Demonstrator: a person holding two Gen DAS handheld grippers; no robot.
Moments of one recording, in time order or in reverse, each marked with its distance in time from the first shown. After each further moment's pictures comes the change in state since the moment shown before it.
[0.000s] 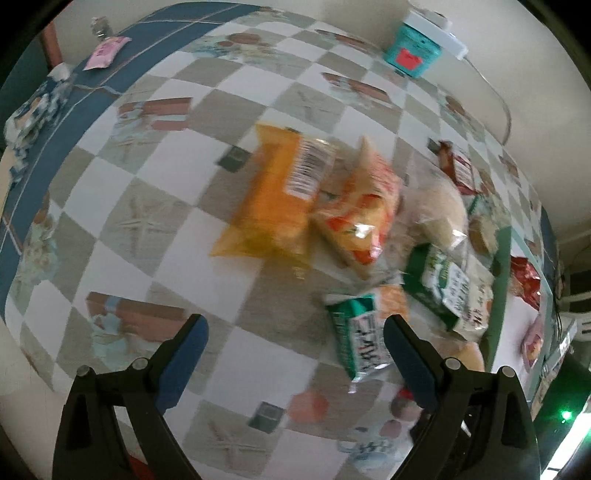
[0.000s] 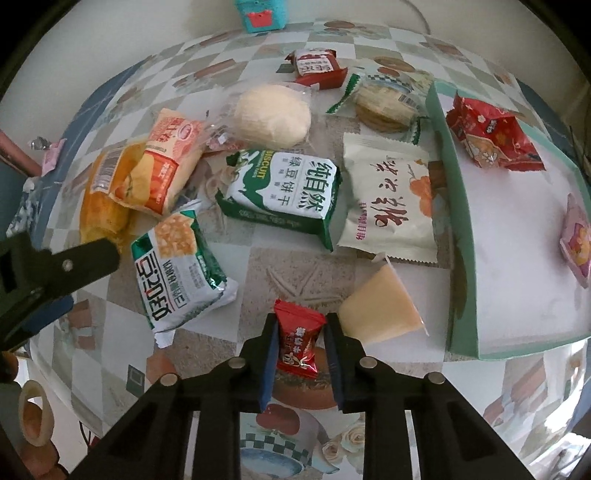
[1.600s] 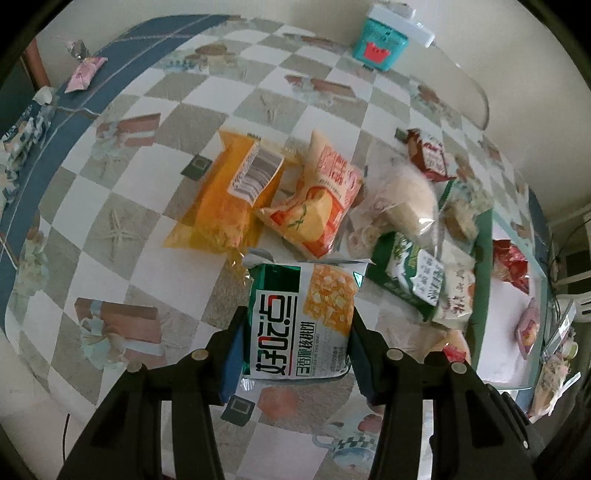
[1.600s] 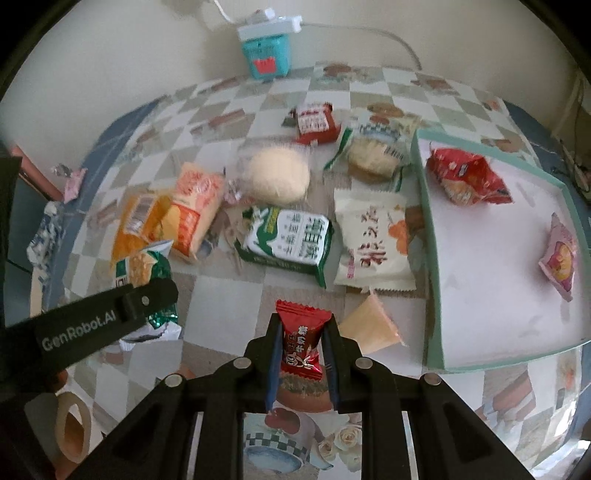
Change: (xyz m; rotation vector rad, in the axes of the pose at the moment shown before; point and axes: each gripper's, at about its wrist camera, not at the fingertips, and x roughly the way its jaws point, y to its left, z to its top) left arm -0.020 -0.013 -0.004 0.062 -0.026 -0.010; right arm -0.052 -0.001 -0.004 0.031 -0.163 0.046
